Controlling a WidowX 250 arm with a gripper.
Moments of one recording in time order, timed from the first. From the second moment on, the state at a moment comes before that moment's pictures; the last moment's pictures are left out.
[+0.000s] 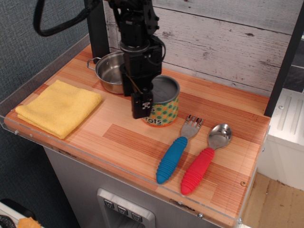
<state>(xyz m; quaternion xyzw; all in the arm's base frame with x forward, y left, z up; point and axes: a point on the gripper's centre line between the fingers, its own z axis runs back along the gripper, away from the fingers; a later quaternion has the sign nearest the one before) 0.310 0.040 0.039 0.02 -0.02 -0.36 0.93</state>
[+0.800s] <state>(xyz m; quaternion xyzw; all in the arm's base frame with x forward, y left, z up) 0.353 0.015 0.039 0.01 -0.06 -0.35 0.93</state>
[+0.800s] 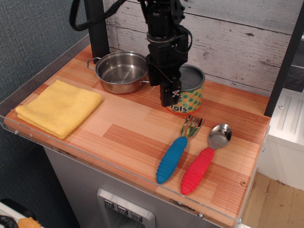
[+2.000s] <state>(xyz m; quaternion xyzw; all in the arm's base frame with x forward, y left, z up) 0.344 0.003 0.088 0.02 -0.05 -0.31 0.95</state>
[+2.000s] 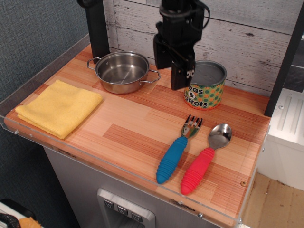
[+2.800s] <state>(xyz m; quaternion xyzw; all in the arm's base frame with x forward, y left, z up) 0.345 0.061 0.137 0.01 -0.08 -0.05 1.00</state>
